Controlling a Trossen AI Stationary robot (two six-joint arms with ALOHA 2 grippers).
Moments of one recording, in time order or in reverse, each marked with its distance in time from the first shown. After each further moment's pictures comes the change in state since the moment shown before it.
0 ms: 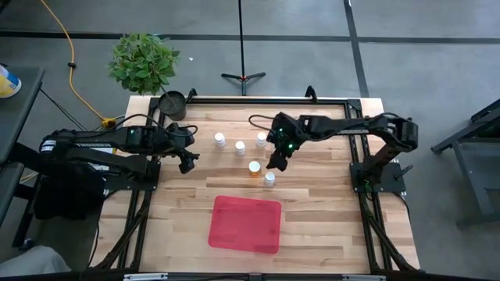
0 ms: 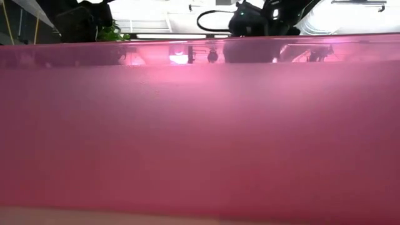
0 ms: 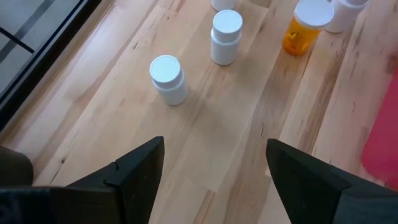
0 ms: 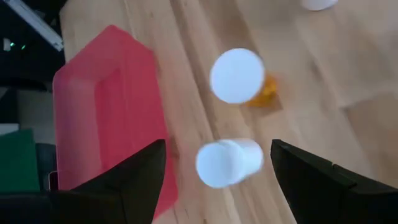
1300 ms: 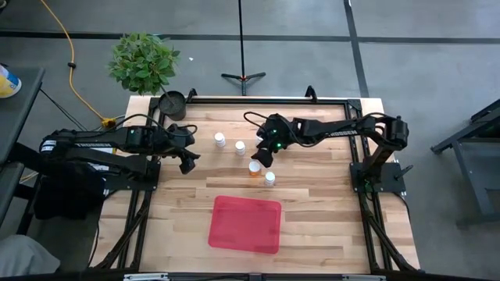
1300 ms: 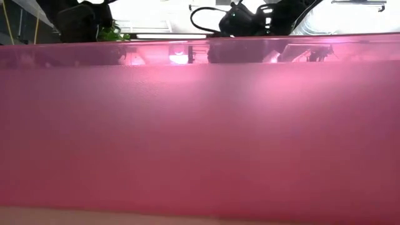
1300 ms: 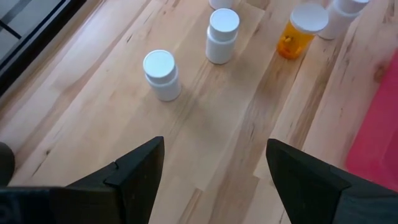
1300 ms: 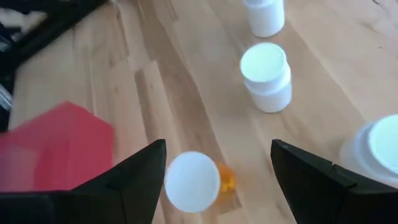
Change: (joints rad) left arm 0.000 0.000 0.000 0.000 0.026 -0.075; right arm 0.008 0.089 0.000 0.311 0.232 -0.006
